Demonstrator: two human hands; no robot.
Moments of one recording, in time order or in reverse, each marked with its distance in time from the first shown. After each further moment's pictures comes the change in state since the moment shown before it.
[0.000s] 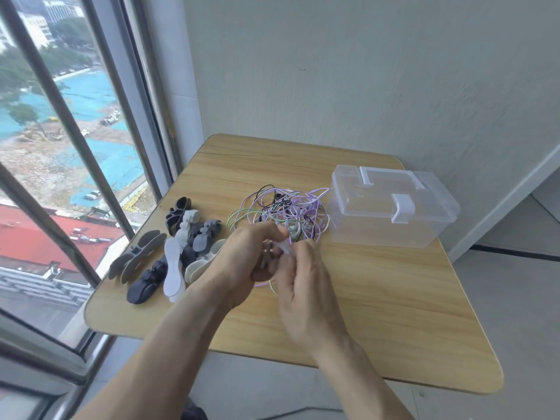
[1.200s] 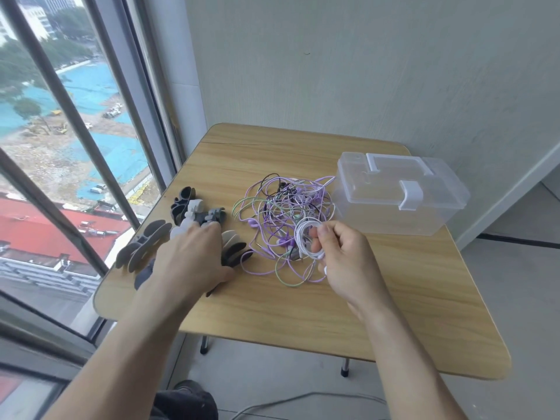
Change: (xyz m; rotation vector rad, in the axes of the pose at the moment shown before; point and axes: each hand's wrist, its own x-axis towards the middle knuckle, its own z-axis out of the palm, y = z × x) left_hand -0.010 -0.004 -0.070 1.618 0.332 0.028; right_hand 0.021 0.024 -0.035 0.191 -0.011 0.422
